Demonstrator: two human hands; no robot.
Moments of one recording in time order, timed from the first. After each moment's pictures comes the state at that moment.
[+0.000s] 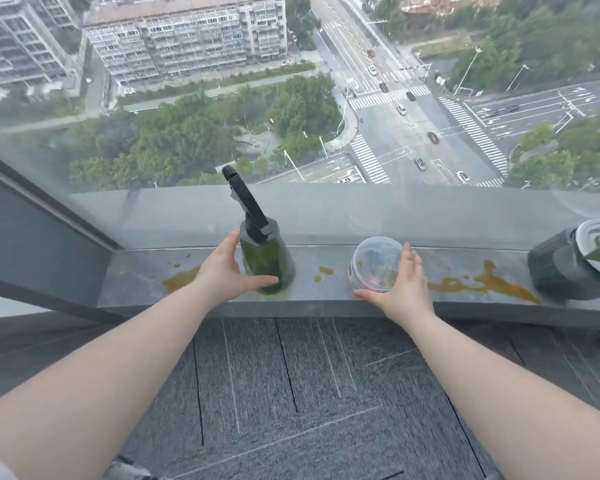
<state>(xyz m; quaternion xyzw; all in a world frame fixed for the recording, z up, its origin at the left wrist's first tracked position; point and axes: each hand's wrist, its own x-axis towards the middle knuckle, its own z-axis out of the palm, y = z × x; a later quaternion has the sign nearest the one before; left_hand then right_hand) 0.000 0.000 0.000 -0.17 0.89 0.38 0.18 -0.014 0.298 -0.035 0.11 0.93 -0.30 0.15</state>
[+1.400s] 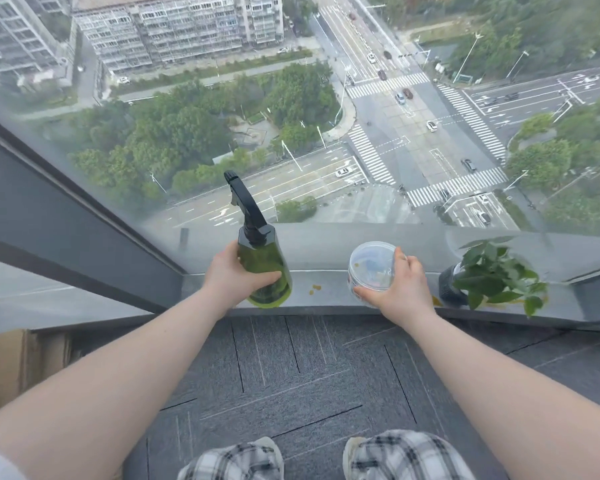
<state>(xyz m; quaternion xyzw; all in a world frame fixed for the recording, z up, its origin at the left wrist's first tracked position) 0.104 0.035 0.357 -0.24 0.84 0.48 0.12 0.086 0.308 0.329 0.09 0.95 -0.27 0.16</state>
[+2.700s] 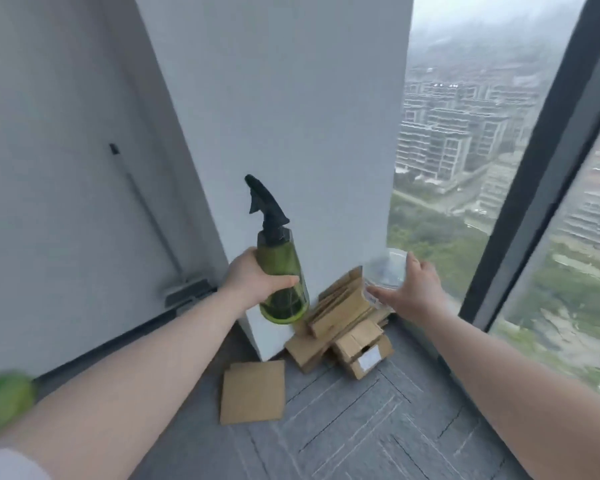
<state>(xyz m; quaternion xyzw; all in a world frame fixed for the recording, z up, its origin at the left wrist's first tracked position) 0.824 -0.023 0.798 -0.60 0.68 0.33 -0.27 0.555 0.044 0.763 -0.52 0.80 -0.26 0.17</state>
